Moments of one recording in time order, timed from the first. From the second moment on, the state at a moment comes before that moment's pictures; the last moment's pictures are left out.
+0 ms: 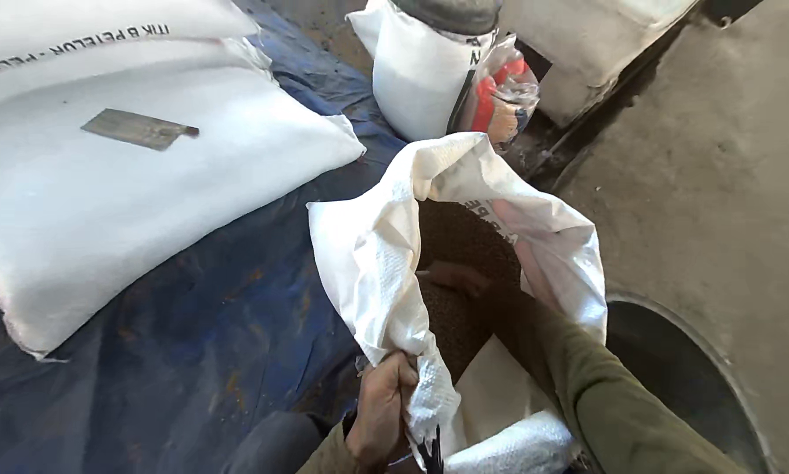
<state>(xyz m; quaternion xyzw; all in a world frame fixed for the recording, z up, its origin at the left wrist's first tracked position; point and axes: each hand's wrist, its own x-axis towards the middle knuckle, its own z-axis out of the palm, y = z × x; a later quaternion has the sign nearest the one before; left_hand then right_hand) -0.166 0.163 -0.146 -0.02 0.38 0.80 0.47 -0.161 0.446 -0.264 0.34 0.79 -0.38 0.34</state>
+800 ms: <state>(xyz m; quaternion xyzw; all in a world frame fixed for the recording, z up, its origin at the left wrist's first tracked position) -0.154 0.179 -0.145 0.05 0.48 0.77 0.42 -0.065 0.423 -0.084 0.50 0.73 -0.46 -0.01</state>
